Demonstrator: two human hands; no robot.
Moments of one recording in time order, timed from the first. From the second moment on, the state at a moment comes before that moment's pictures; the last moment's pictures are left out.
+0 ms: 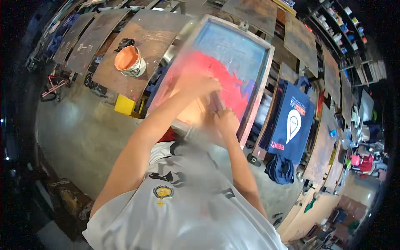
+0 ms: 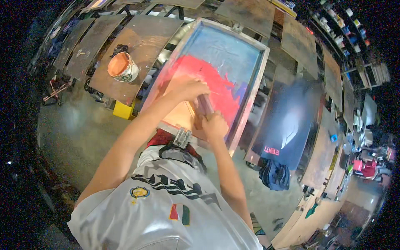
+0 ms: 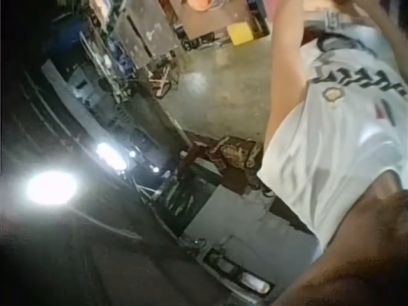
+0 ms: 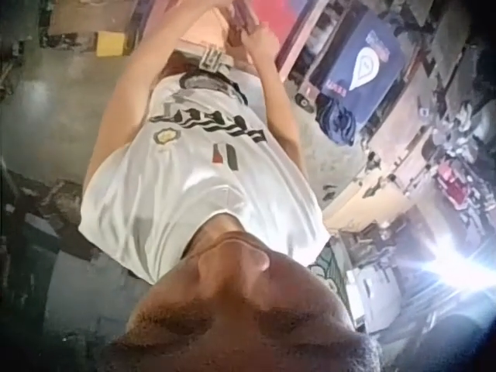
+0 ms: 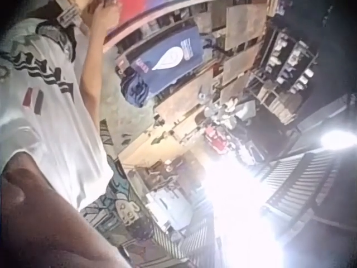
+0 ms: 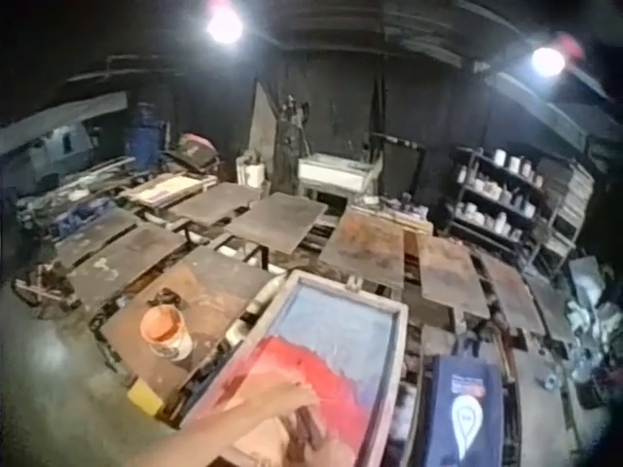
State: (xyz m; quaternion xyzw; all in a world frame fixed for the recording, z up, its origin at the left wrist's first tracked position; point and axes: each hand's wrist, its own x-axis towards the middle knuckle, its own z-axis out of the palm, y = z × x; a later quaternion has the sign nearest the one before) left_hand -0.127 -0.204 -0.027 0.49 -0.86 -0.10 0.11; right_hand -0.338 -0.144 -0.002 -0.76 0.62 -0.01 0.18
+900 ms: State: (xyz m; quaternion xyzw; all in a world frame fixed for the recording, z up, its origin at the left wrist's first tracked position) left_hand -0.034 -0.171 -0.037 0.50 -0.82 -0.17 0.24; right_hand -0.258 -0.171 0.023 -0.76 0.62 0.03 0.20
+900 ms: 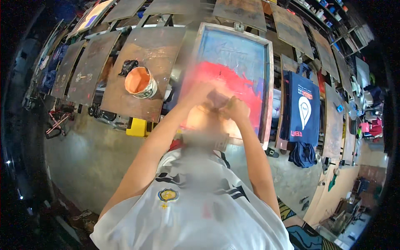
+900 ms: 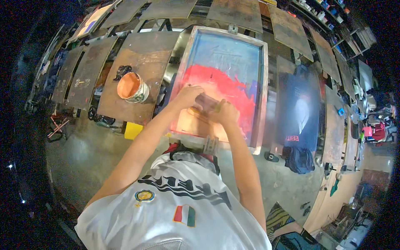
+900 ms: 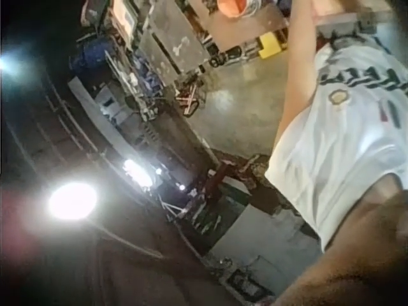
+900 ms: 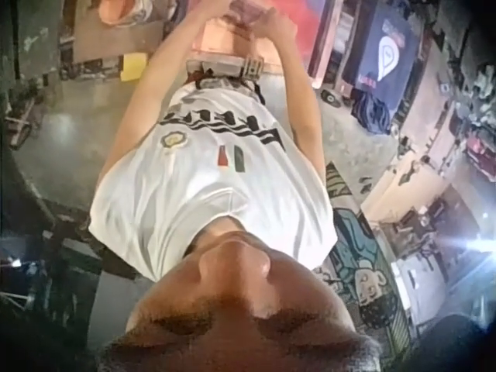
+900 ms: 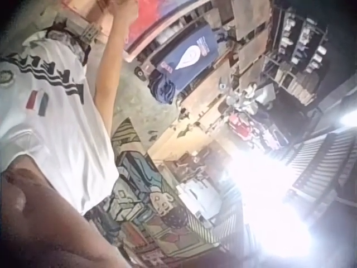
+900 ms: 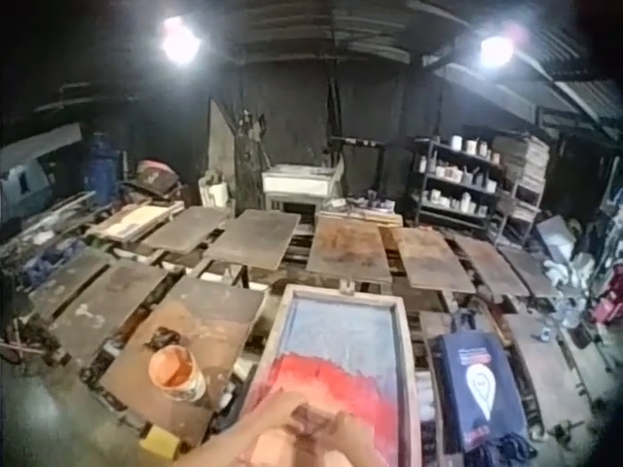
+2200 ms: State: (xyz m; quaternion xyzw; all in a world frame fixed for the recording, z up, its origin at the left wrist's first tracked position) left_hand 0.003 -0.053 0.003 0.54 -0.81 -0.17 0.19; right_hand -0.226 -0.078 0.036 -0.85 0.53 -0.03 0.08
